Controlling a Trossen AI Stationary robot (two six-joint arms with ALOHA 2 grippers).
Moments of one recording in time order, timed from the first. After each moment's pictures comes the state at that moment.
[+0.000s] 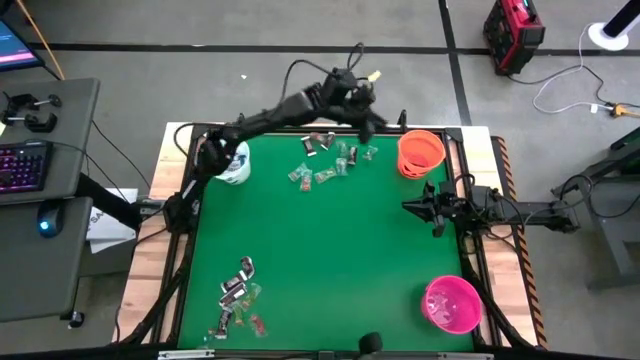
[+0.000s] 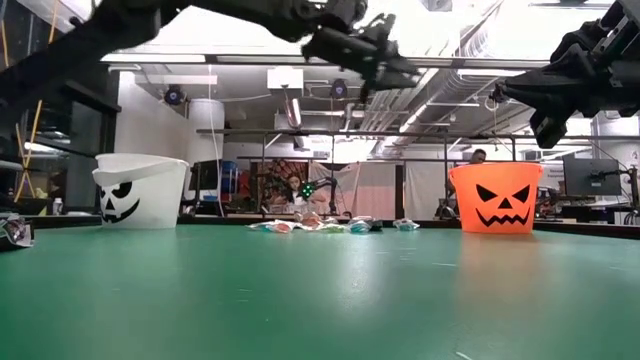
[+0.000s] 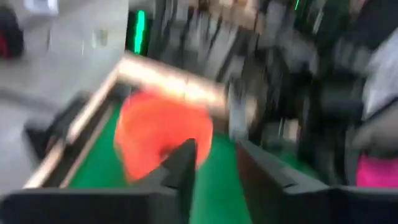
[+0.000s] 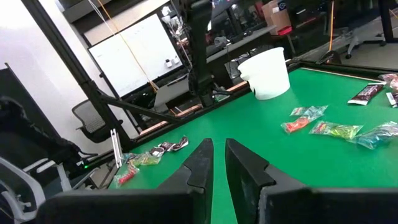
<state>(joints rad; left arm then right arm) 0.44 2.28 2.28 -0.49 0.43 -0.10 0.00 0.01 0.01 0.02 0.05 0.44</state>
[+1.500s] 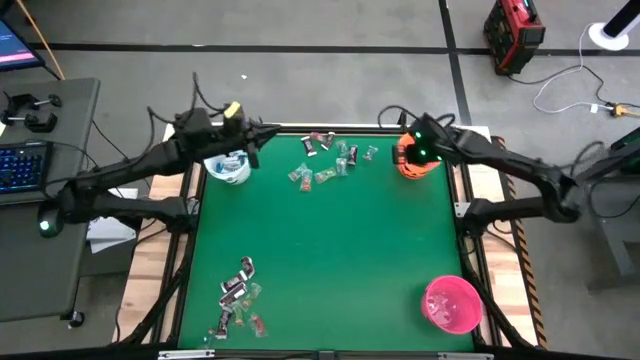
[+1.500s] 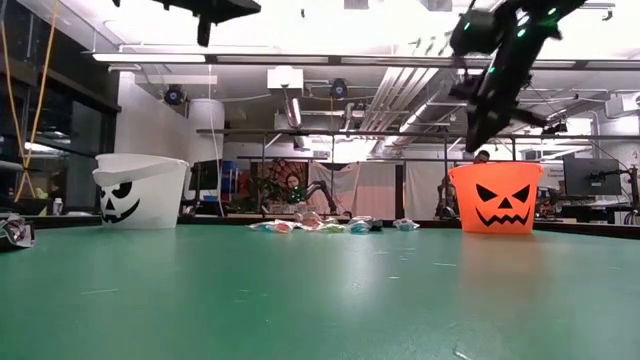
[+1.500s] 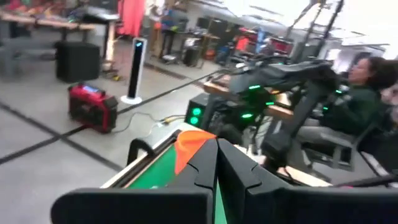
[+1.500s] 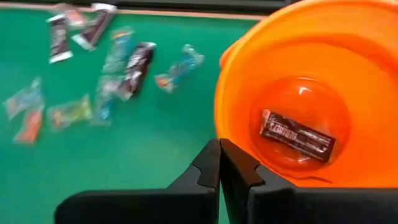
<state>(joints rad) 0.45 0.96 0.89 0.05 0.10 -0.22 -0.64 1.18 0.91 -0.77 0.14 0.75</state>
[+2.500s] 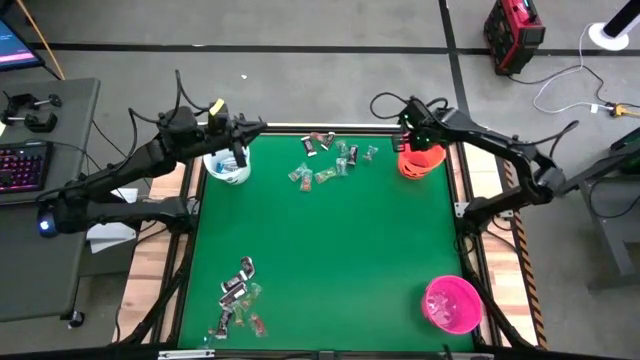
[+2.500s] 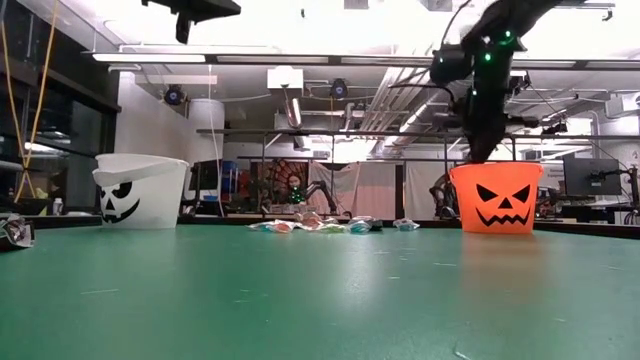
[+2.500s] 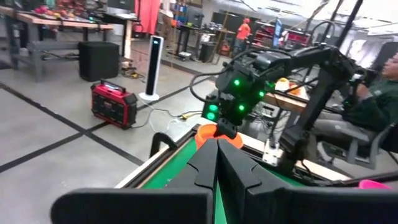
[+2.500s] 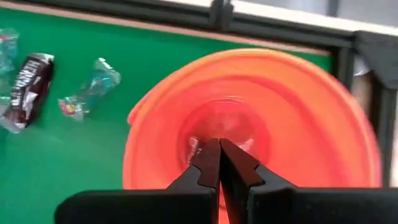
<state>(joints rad) 0.50 0.86 0.89 -0.08 0.07 -0.19 -0.77 1.40 1.07 -0.92 0.24 0.60</state>
